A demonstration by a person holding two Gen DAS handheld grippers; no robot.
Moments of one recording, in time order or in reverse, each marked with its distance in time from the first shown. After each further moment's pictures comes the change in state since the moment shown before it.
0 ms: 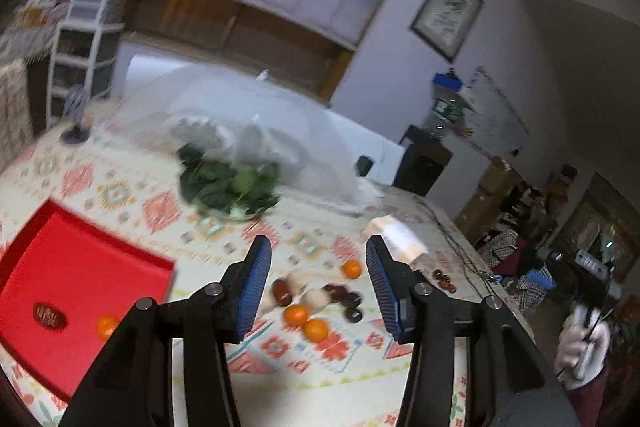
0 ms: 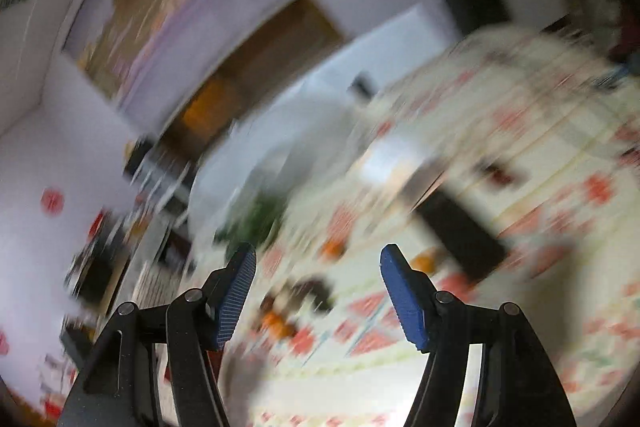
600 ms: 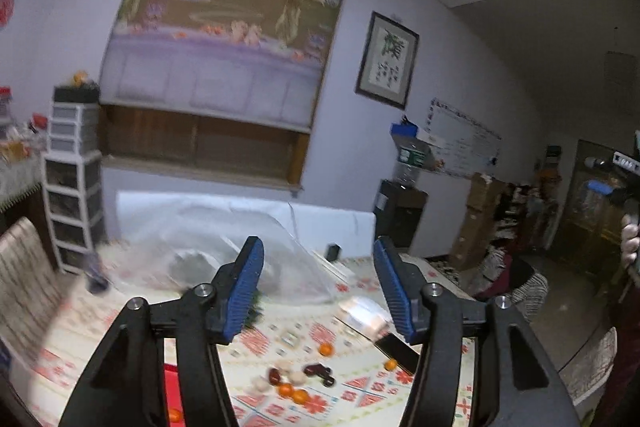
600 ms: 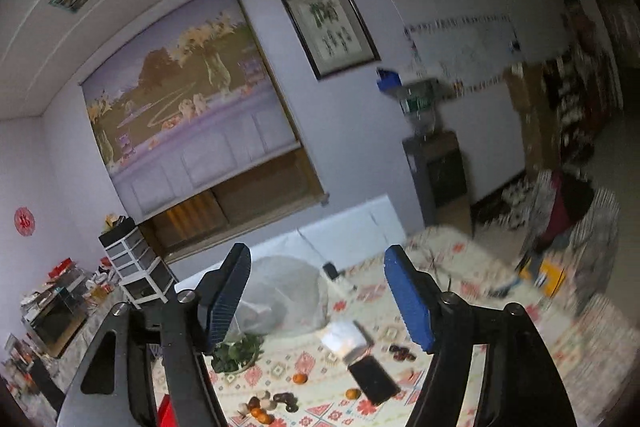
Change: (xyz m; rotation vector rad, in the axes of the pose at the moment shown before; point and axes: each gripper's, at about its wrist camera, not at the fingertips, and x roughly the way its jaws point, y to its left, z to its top) left arm -0.170 -0.126 0.144 0.238 -0.214 0.012; right arm -0.294 0.160 0.155 -0.242 -0.397 -0.175
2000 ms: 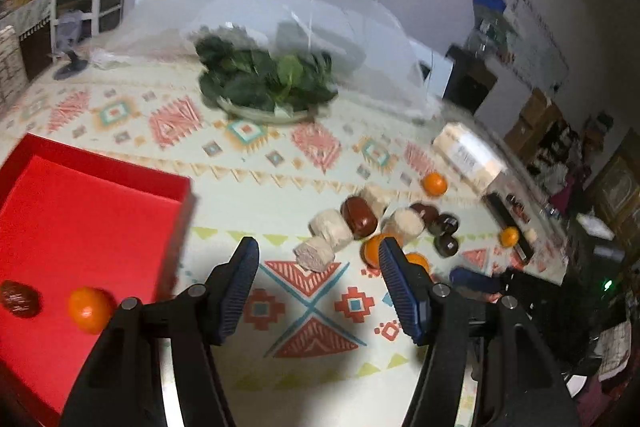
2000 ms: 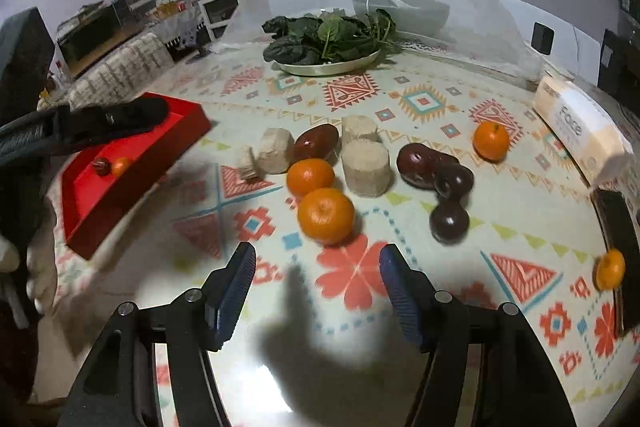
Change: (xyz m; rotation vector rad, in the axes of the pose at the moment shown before) left arm 0.230 0.130 -0.310 -0.203 0.561 0.086; right arm 0.341 0.128 -0.530 -0.511 0.721 0.380
